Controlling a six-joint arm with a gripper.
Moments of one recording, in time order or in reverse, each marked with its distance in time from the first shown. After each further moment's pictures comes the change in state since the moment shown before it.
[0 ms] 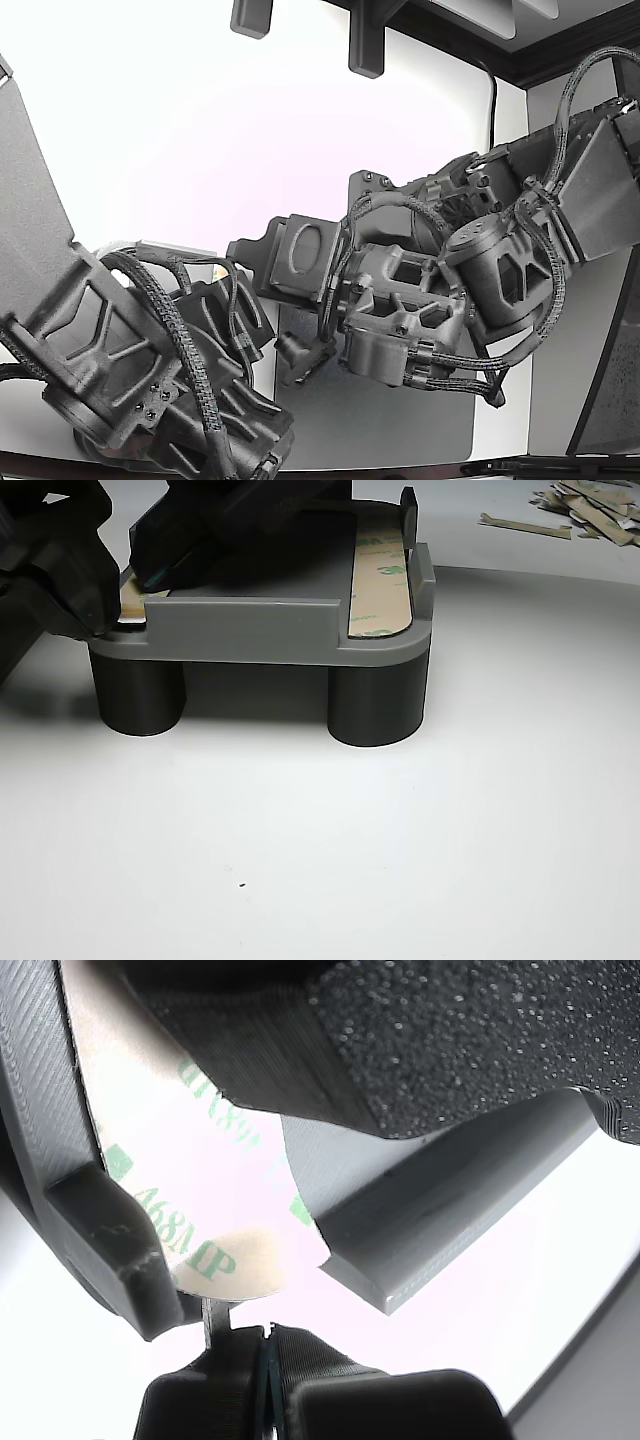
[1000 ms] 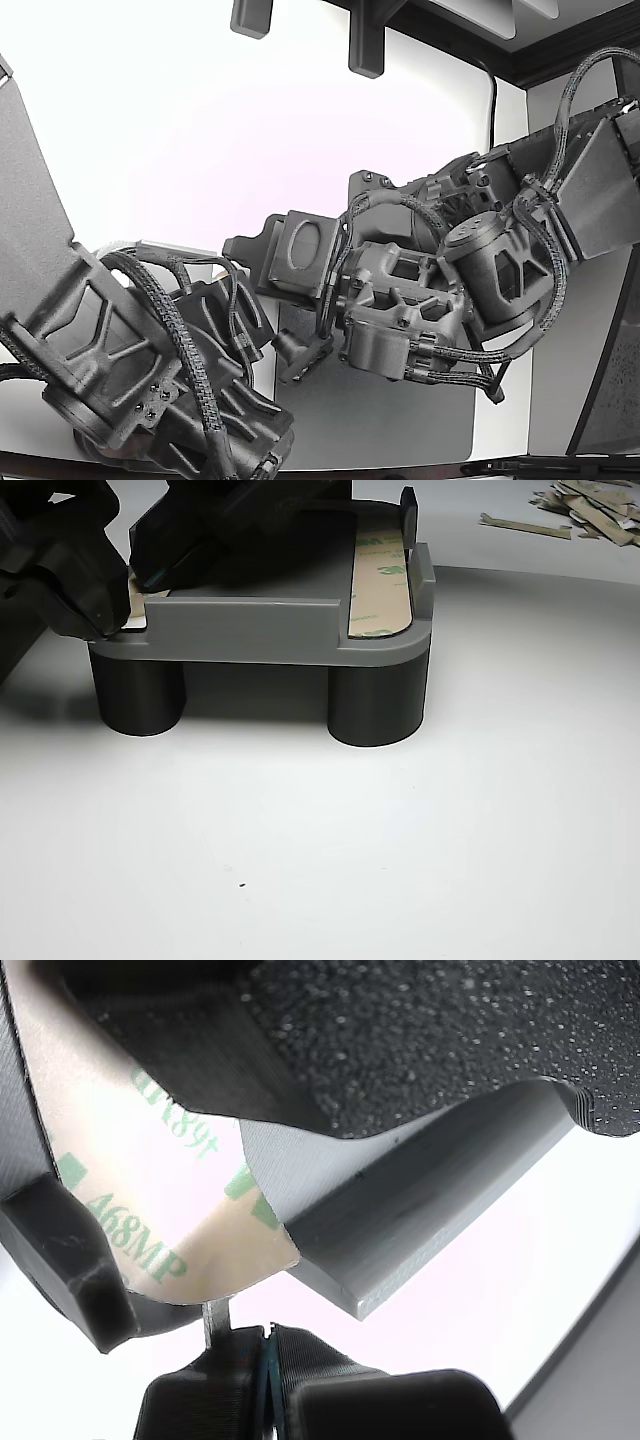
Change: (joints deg) arm -0.9 0.6 1.2 -2.9 0.1 -0.8
